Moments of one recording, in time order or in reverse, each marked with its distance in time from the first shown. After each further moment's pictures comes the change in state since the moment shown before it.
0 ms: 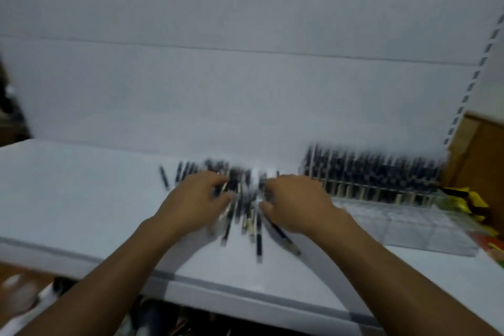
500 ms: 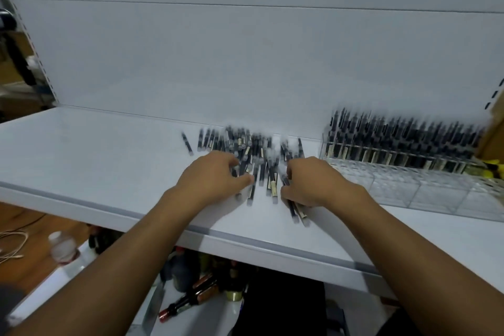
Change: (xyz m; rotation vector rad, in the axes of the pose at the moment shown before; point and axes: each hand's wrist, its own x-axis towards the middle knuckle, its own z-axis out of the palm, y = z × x) left_hand -0.024 -0.001 0.000 0.045 -0.118 -0.181; right_hand -0.003 -0.017 0.023 0.195 -0.216 0.140
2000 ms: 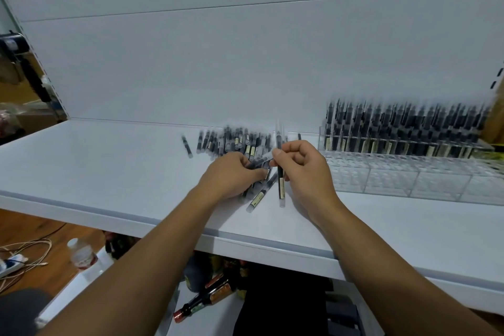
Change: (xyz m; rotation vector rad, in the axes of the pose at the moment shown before) left_hand 0.013 0.032 0.022 -0.213 -0.014 -0.099; right_hand 0.000 0.001 0.041 1.478 0.435 -0.032
